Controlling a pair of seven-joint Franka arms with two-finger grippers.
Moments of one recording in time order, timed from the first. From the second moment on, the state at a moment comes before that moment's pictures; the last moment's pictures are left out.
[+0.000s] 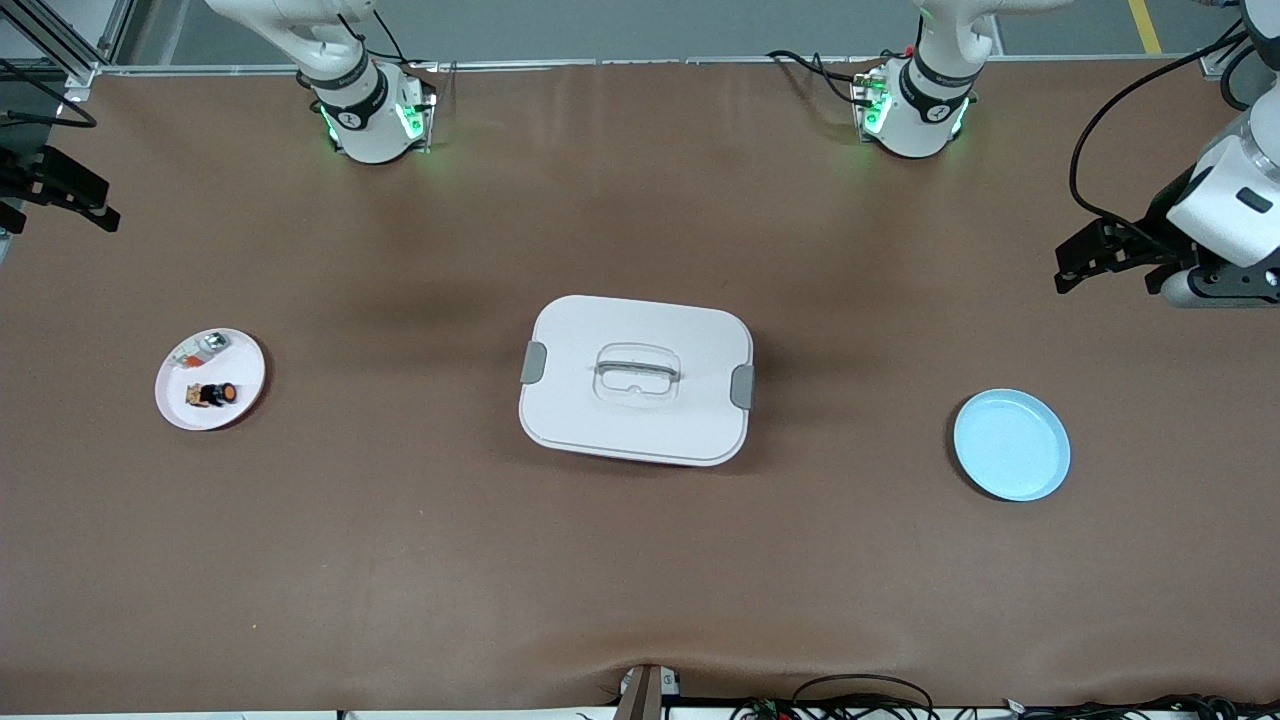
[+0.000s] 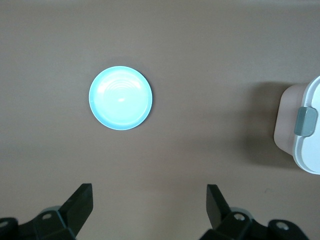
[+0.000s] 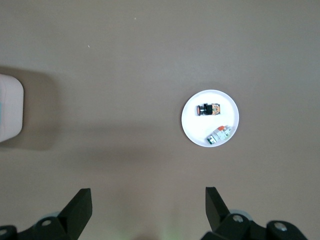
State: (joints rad) left arm -0.02 0.01 -0.07 -1.60 0.00 1.63 -0.08; right arm -0.06 -0.11 -0.03 -1.61 -0.02 1.49 -0.11
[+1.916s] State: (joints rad) left arm -0.02 0.01 -0.08 -1.58 0.00 1.63 -0.08; right arm -0.28 0.27 -0.03 -1.93 0.00 2.12 -0.32
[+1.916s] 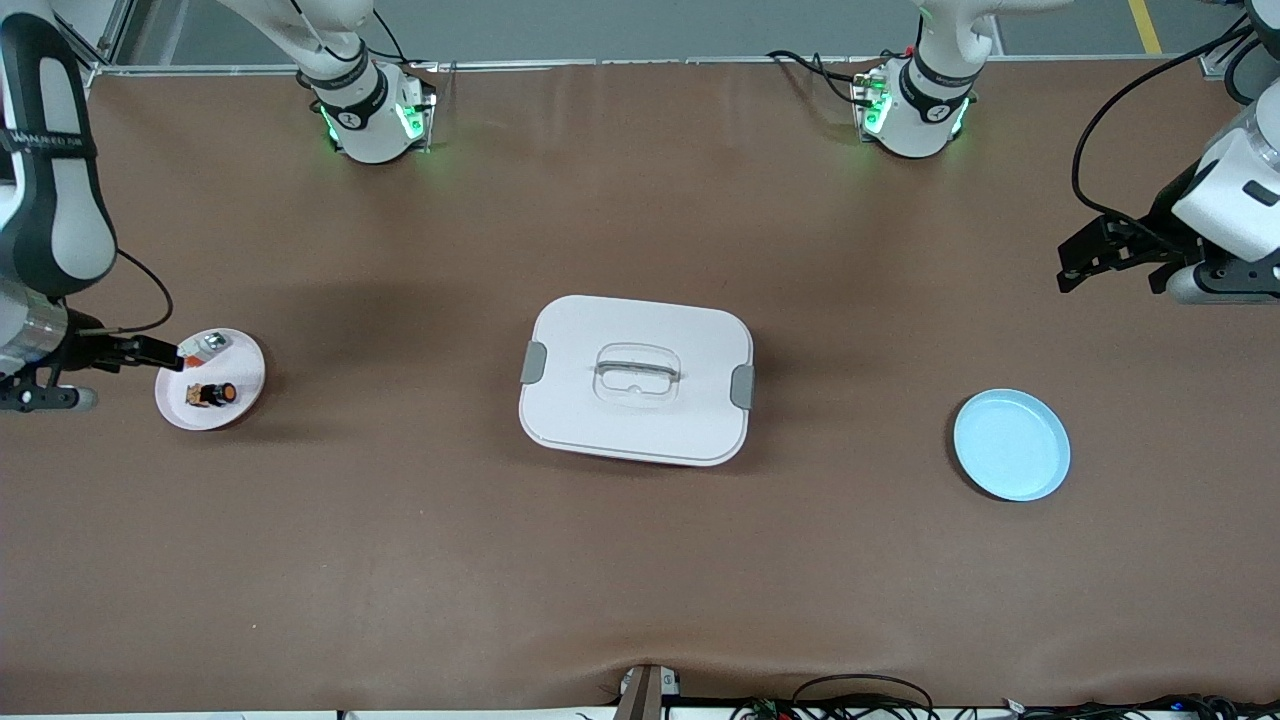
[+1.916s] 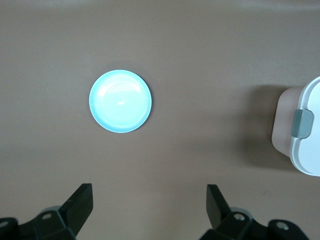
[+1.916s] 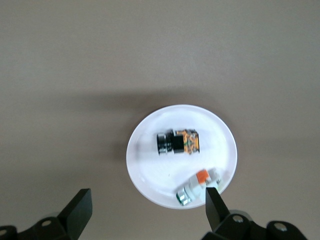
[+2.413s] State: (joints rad) left arm -0.02 0.01 -0.08 -1.58 0.00 1.63 -0.08; right arm -0.30 0.43 -0.03 -1.94 0.02 2.29 -0.41
